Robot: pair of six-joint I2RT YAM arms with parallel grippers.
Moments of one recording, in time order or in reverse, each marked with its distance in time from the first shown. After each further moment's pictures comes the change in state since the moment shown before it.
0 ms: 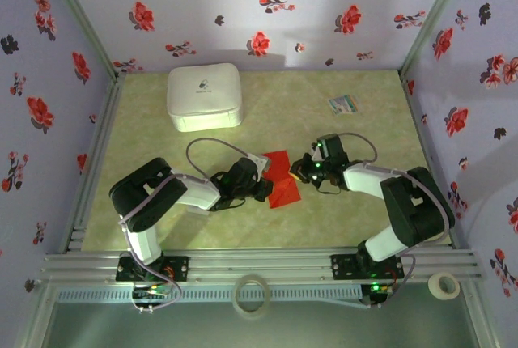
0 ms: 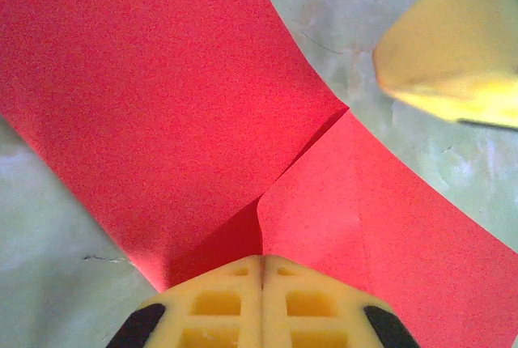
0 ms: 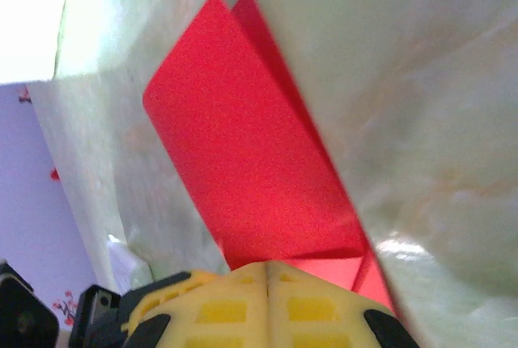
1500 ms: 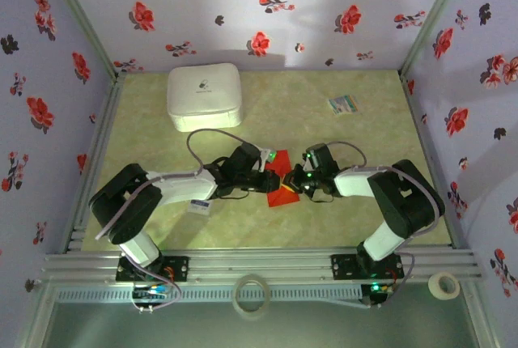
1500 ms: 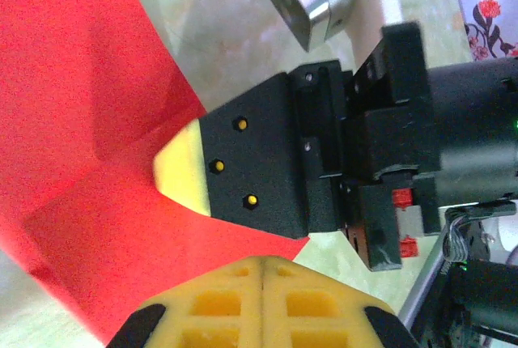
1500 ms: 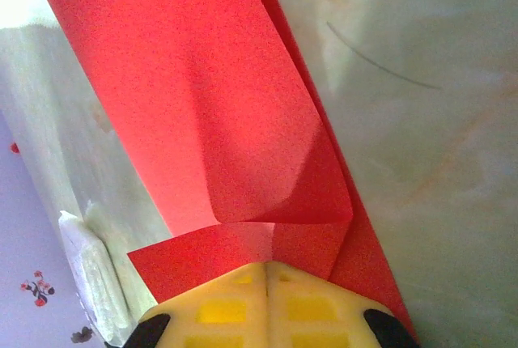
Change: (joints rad) left arm 0.008 -0.131 0.164 -0.342 0.223 -0.179; right arm 0.080 0.084 -0.058 0.111 0.026 0.044
